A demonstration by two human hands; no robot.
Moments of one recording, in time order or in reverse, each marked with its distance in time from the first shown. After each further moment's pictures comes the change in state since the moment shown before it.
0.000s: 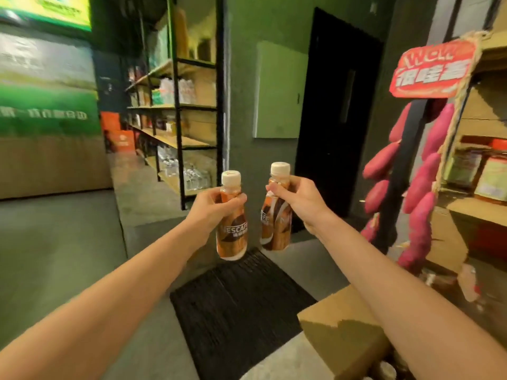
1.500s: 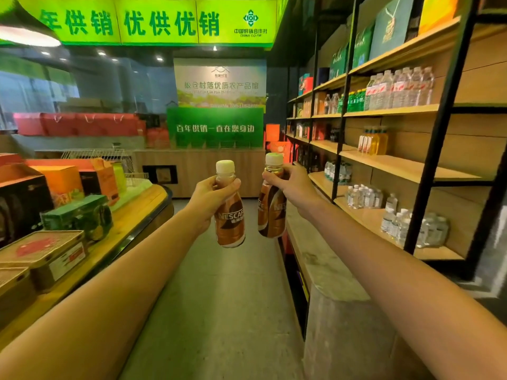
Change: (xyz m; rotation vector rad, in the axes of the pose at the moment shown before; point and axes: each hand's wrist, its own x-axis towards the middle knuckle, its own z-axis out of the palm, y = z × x) left_hand 0.438 -0.173 -0.823 0.119 0.651 -0.098; right_hand 0.531 -0.053 0.873 0.183 -0.459 -0.191
